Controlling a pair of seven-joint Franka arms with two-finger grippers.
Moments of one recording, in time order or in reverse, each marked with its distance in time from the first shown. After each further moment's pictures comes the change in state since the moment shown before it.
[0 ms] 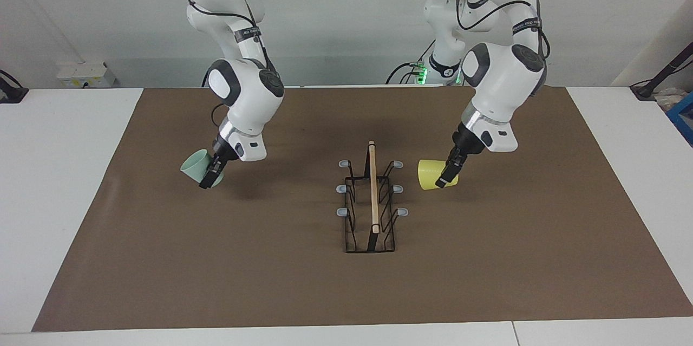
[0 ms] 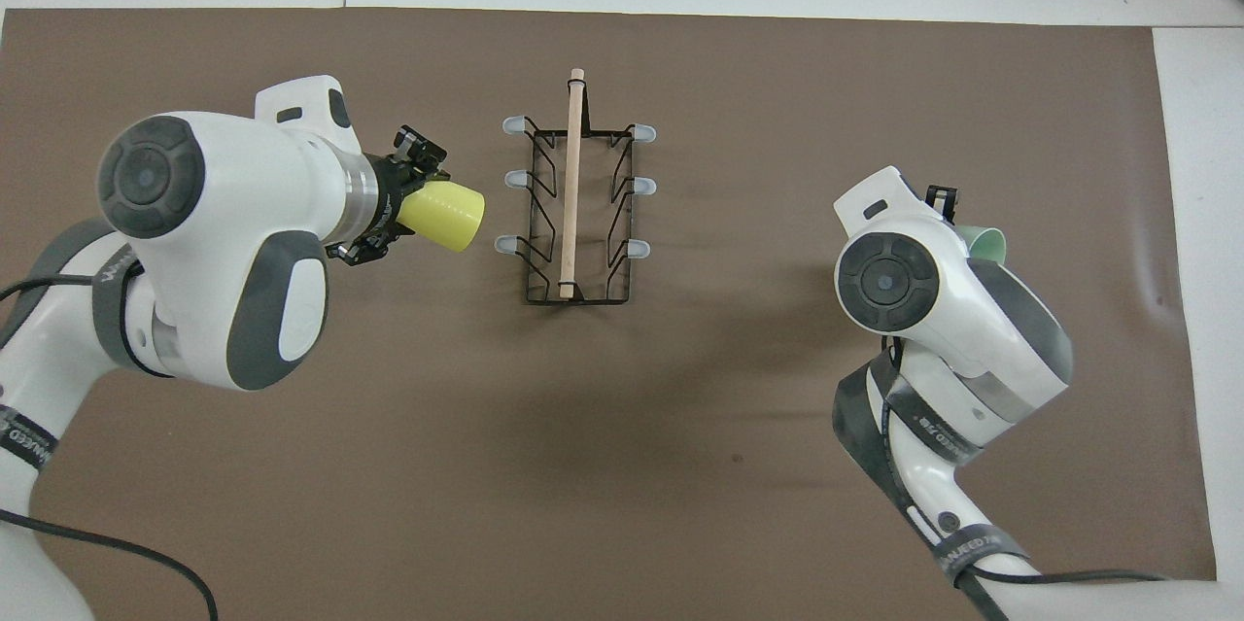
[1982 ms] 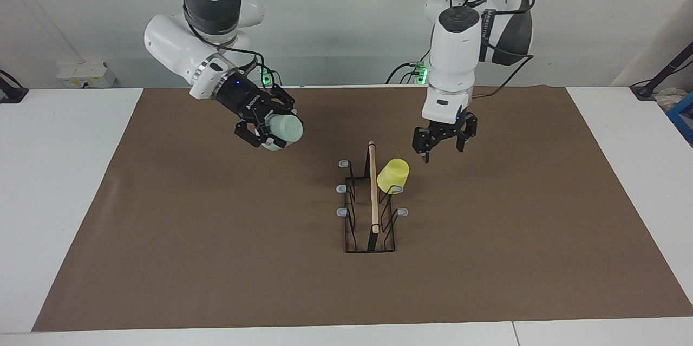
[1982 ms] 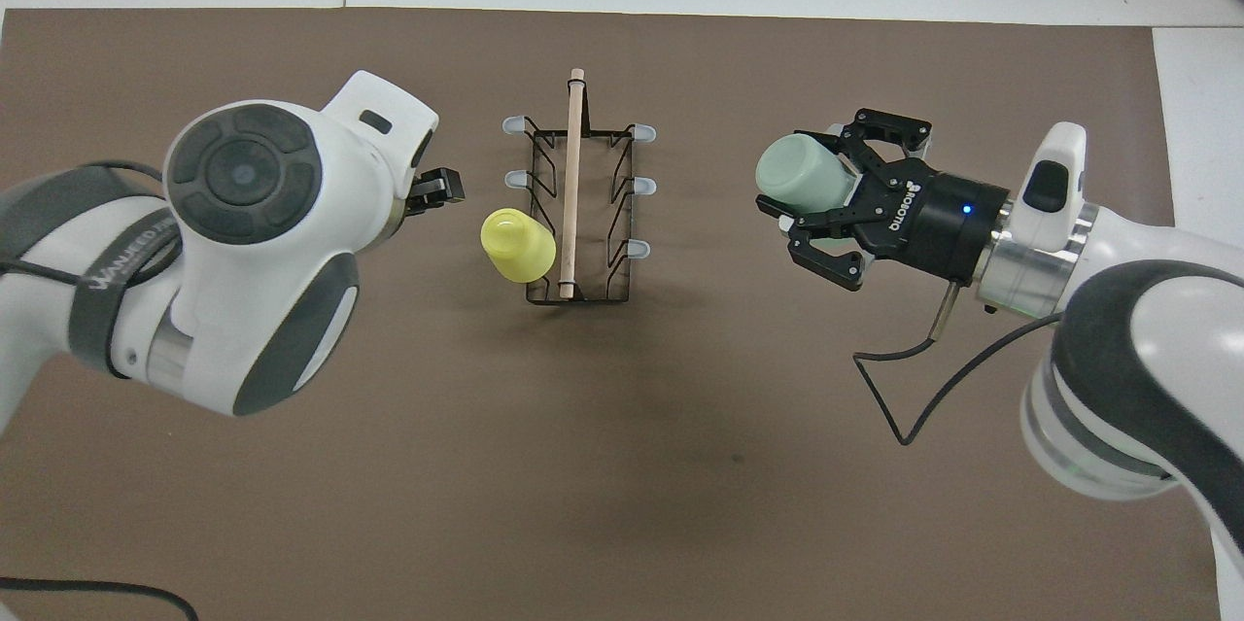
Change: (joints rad) left arm -0.037 -0.046 0.025 0.115 0.277 -0.281 0.551; right arm -0.125 -0.210 0.055 -0.024 2.093 0.201 -1.170
